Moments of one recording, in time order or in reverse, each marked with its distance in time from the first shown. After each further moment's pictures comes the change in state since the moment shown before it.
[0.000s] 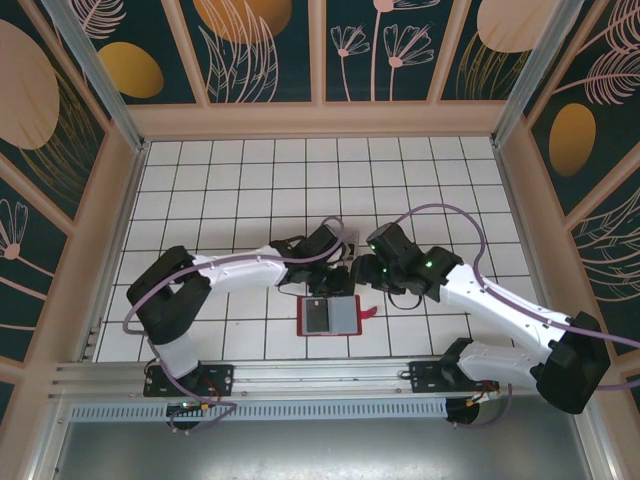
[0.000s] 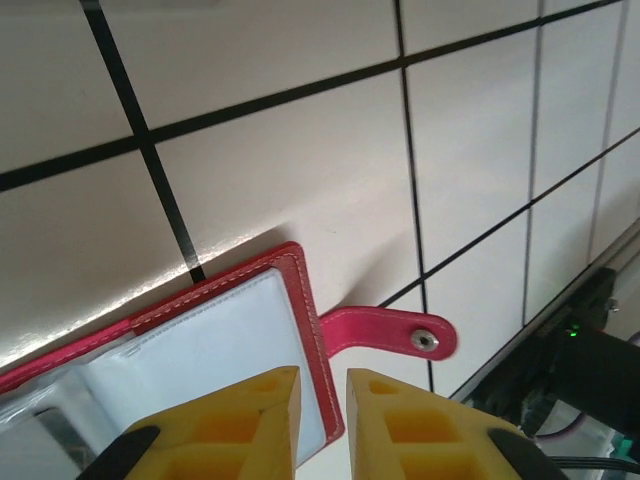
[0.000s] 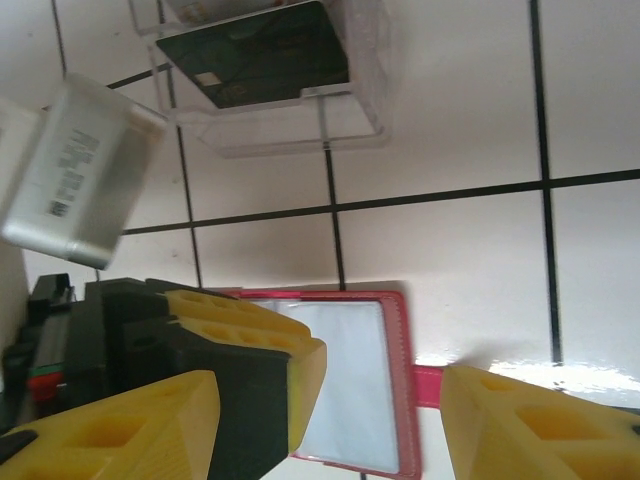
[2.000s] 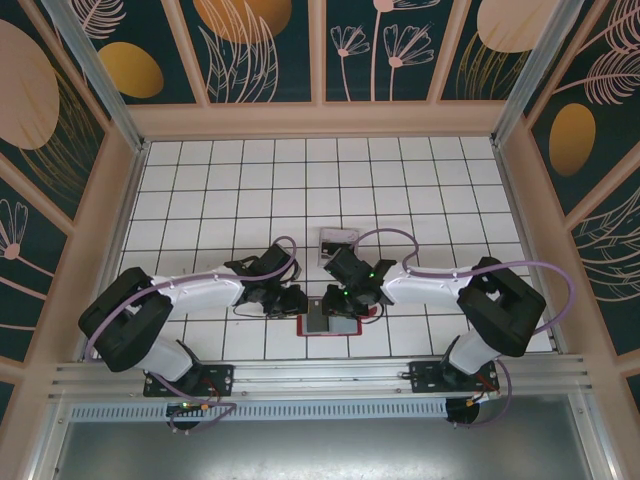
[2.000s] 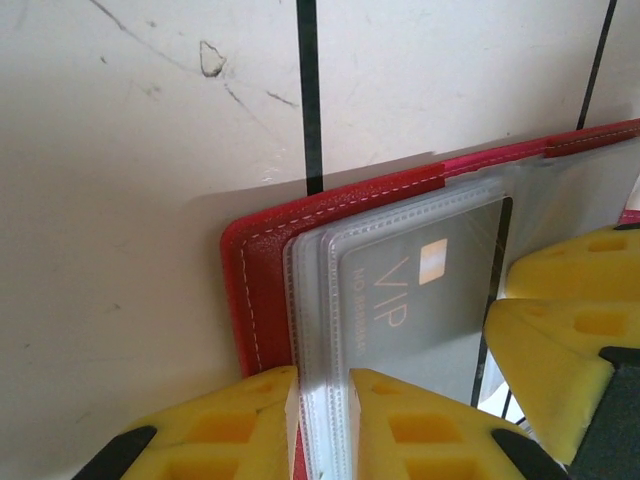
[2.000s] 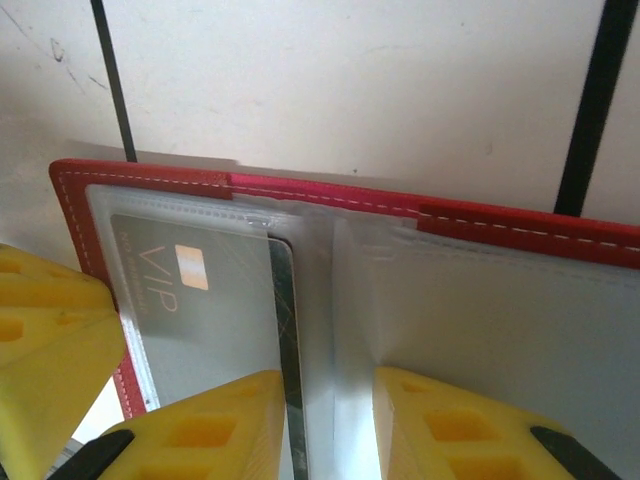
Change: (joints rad) left arm 0.130 -0.234 -0.395 0.003 0.010 0.016; right arm 0.161 0.431 -0.069 0.322 -0.229 0.038
